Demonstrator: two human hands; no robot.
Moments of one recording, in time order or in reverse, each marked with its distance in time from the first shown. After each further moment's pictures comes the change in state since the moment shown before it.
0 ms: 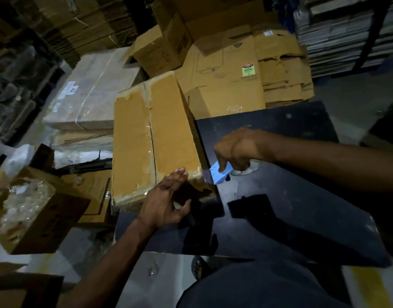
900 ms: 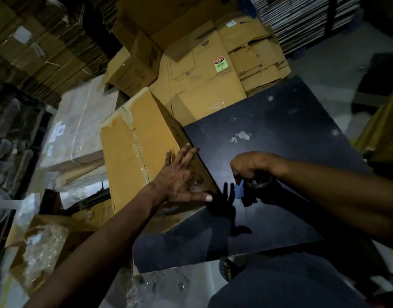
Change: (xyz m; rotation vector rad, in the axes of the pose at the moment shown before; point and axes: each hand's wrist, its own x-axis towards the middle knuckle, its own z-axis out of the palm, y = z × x) left_hand 0.126 0.026 -0.032 0.446 -0.585 0.323; right_hand 0.079 0.037 0.153 0.290 -0.156 0.059
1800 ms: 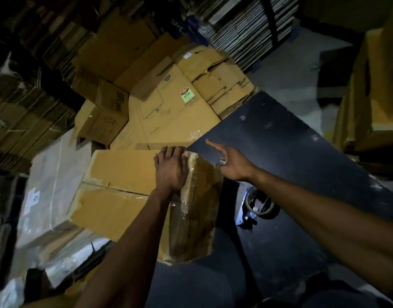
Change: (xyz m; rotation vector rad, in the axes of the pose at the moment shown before) left_hand 0.182 -0.060 0.005 -0.290 0.426 -0.240; right_hand 0.001 0.055 -0.005 1.194 1.001 0.024
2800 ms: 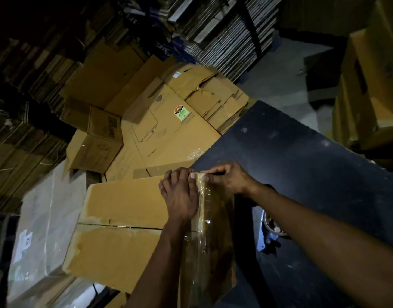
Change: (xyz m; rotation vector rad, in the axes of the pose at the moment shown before) left_hand 0.007 -0.002 0.021 -0.162 0.106 -0.003; right_hand 0.033 -0.009 0.026 0.469 0.188 0.021
